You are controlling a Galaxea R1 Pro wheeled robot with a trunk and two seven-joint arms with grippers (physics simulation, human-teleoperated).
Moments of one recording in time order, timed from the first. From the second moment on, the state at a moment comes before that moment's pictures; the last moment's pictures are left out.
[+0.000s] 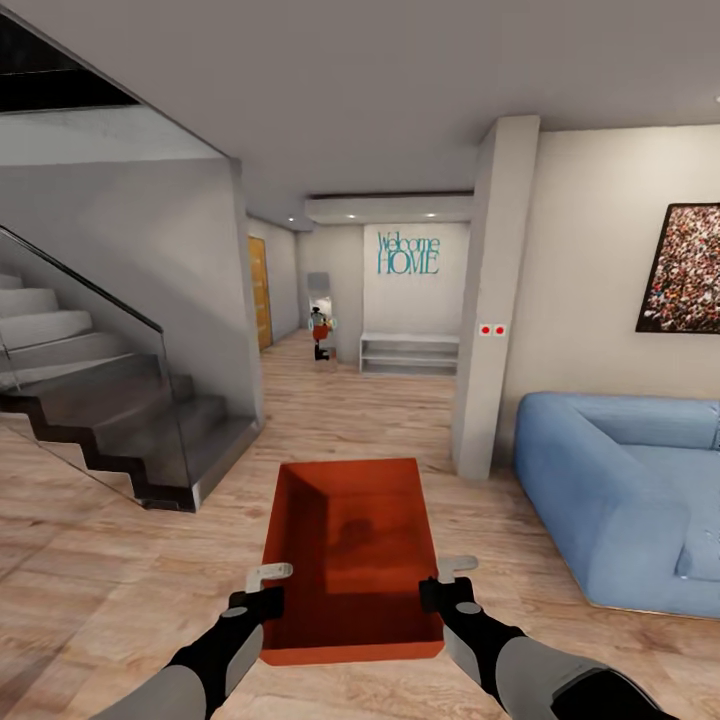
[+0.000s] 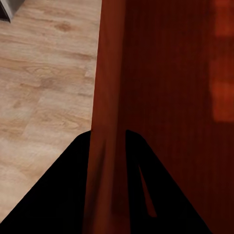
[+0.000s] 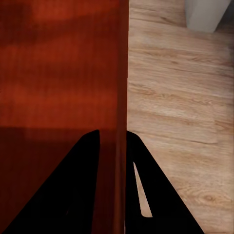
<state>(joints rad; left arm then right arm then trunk) -0.62 -0.09 -0.05 -0.27 0.11 0.01 0.17 -0.74 0.12 0.32 -0.02 -0.22 -0.16 -0.14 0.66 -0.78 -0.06</state>
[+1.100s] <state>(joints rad) -0.62 -0.09 -0.04 -0.27 0.11 0.02 0.16 -0.74 0.13 0.33 -0.02 -0.24 -0.16 -0.14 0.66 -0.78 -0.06</state>
